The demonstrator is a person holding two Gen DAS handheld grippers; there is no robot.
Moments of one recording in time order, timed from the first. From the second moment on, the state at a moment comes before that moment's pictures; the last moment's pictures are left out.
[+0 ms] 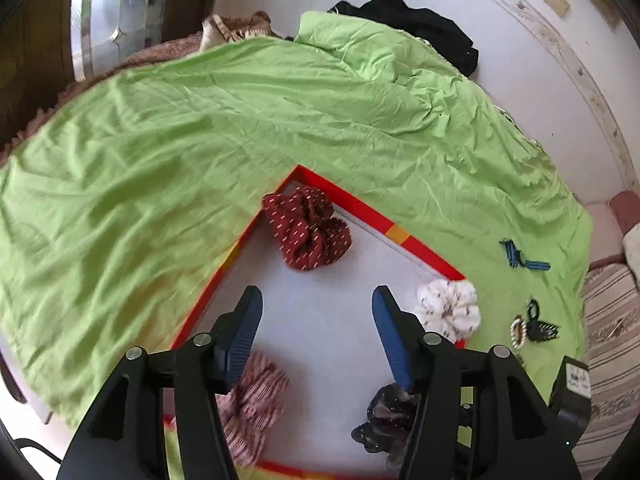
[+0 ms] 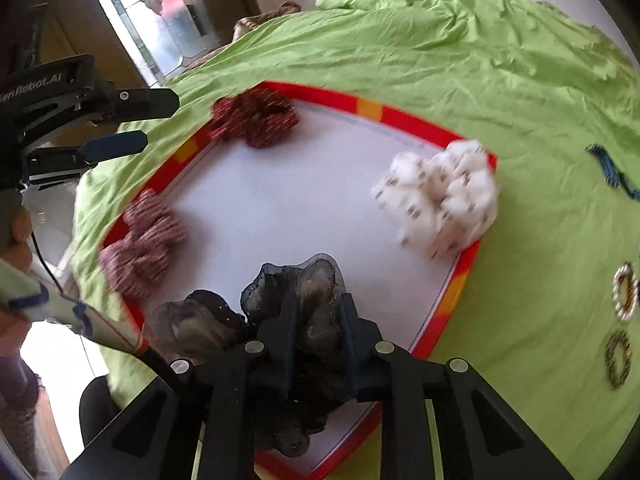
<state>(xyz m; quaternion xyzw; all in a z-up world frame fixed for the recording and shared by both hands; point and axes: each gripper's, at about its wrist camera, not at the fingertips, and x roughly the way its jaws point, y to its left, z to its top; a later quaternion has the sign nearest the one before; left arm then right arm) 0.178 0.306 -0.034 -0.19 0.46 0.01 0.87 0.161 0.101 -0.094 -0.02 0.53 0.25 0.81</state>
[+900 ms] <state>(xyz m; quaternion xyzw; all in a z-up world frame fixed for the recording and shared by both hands) 0.062 0.148 0.009 -0.08 0.44 -0.06 0.89 0.016 -0.125 -0.027 0.12 0.44 0.06 0.89</state>
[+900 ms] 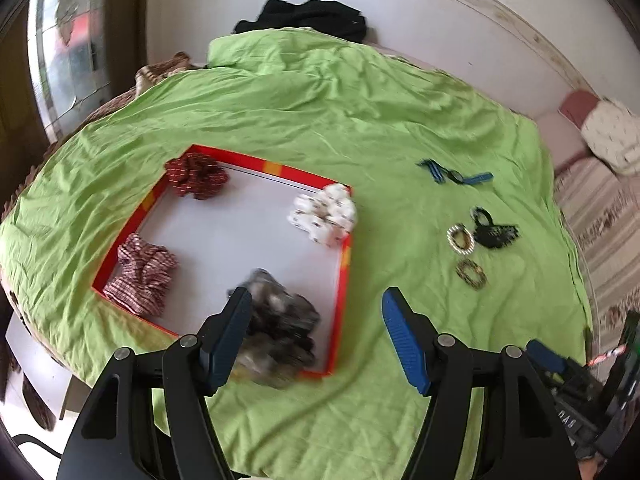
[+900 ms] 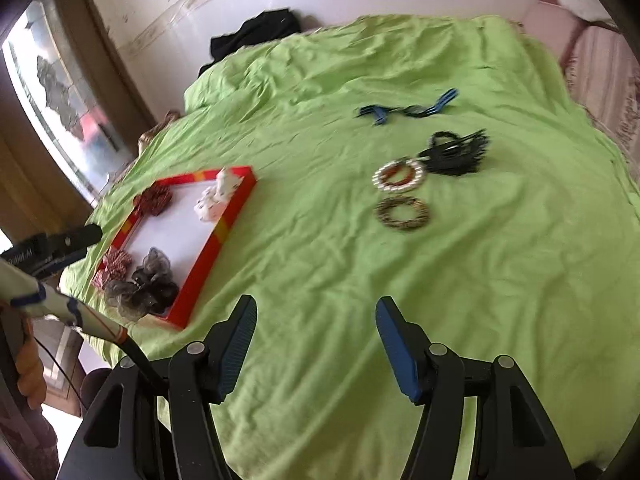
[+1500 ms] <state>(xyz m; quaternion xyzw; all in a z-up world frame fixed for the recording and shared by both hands) 0.025 0.098 0.022 -0.05 0.43 -0.11 0.89 -0.038 -0.177 -0.009 0.14 0.42 -0.02 0.90</state>
